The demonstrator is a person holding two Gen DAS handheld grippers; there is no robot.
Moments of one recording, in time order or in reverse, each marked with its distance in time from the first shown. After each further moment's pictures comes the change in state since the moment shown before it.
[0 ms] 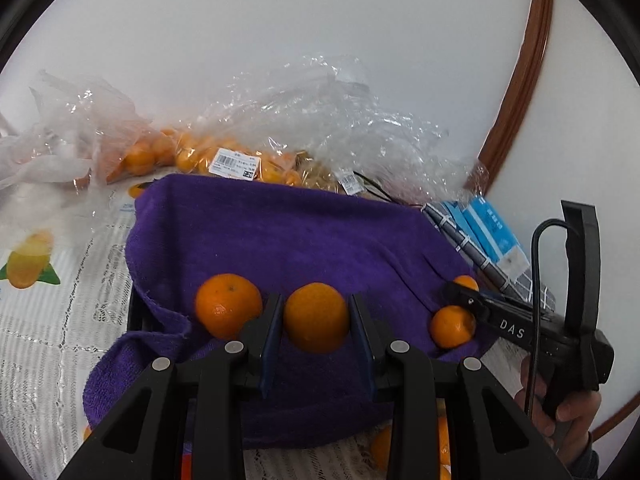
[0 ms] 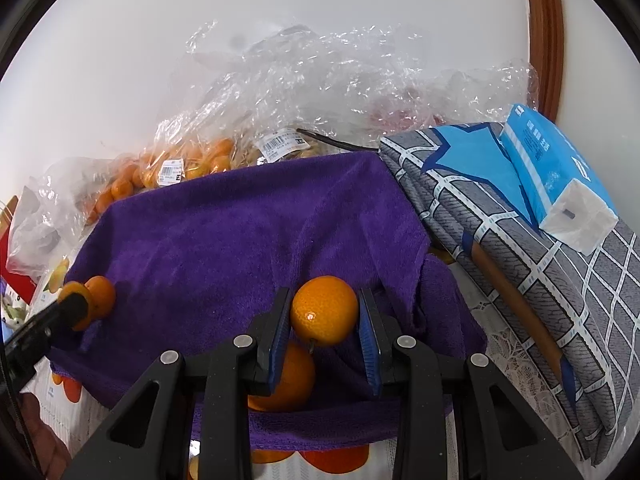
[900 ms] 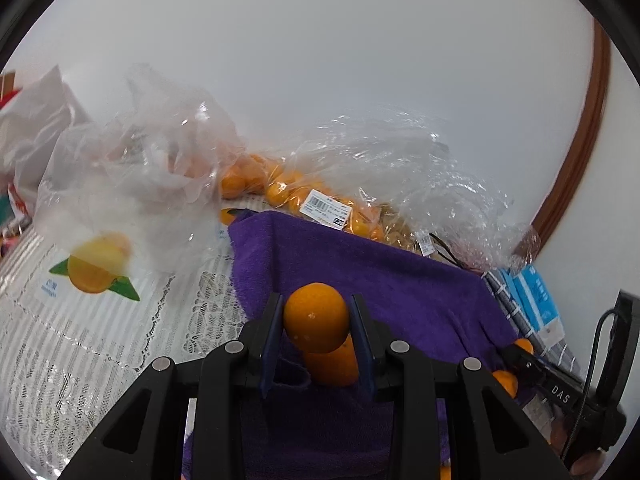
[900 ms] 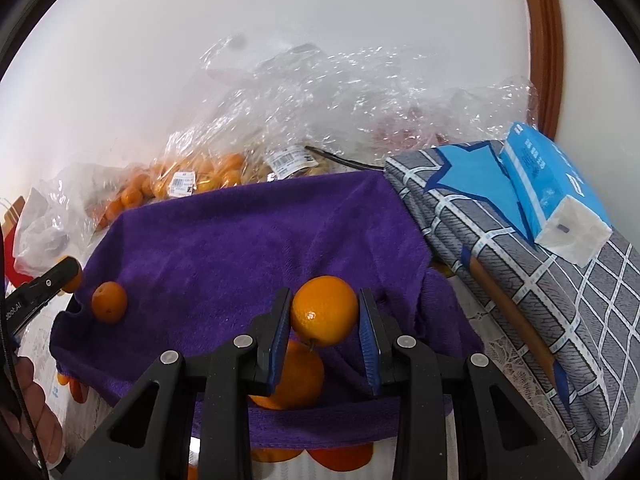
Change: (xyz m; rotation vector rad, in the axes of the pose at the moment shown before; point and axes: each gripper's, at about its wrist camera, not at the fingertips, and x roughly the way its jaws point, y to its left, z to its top) left arm -0.018 0.058 0.015 -0.190 -0.135 0.149; right arm -0.014 0.000 0.000 -0.007 -0.061 0.022
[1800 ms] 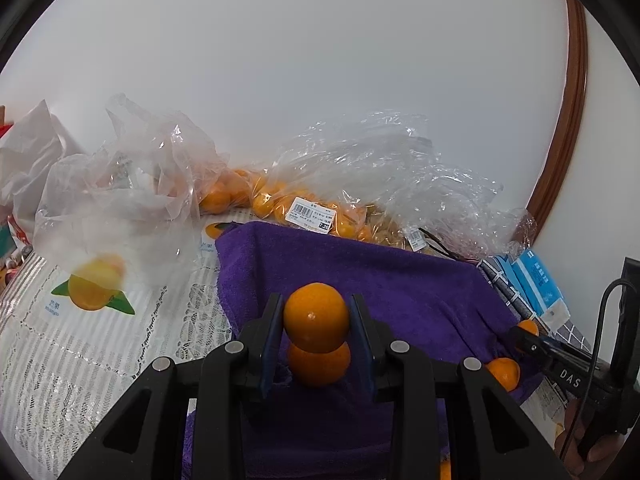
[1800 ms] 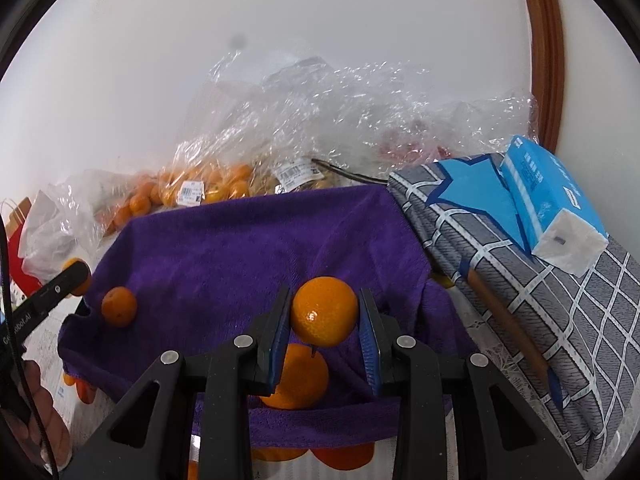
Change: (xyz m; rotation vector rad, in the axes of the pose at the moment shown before) left arm -0.004 -0.020 -0.005 0.108 -0.035 0.016; right arm -0.007 0.005 -0.001 -0.033 -0.030 0.014
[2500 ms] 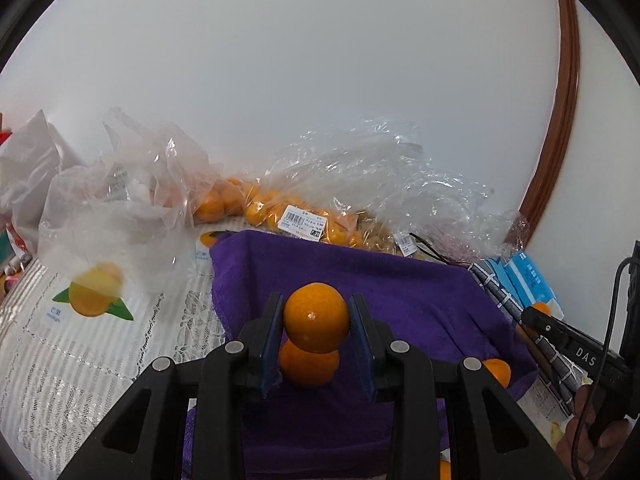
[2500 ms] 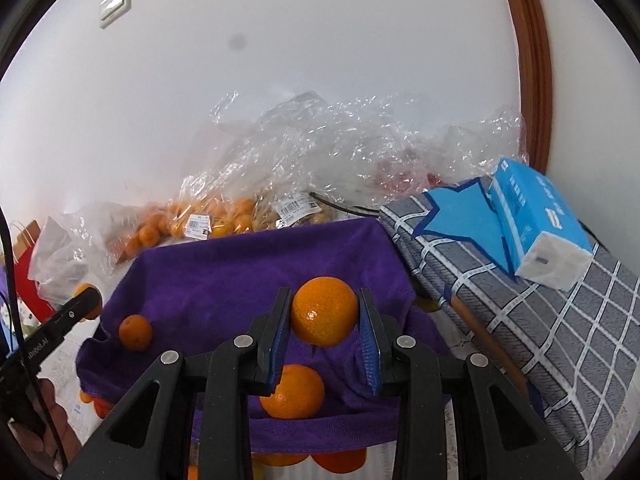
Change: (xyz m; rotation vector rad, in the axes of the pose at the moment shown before) left arm -0.010 -0.005 0.000 0.014 -0.020 -0.013; right arm -0.025 -0.010 0.011 0.026 -0.090 -0.004
